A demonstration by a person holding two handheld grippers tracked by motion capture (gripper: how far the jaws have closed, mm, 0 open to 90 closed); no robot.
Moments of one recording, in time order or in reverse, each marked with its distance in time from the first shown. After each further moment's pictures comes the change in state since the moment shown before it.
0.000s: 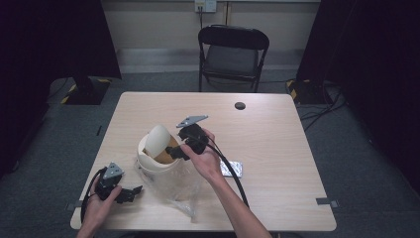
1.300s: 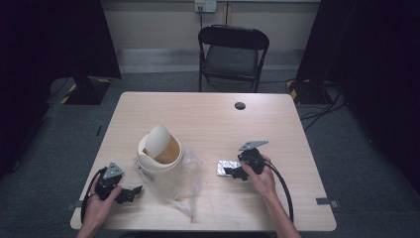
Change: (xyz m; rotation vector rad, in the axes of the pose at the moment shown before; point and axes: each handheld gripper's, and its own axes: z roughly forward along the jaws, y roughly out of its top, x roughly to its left) left arm 0.000 0.000 0.000 0.000 0.001 0.000; right arm -0.107 -0.159 -0.066 0.132 -0.058 0.126
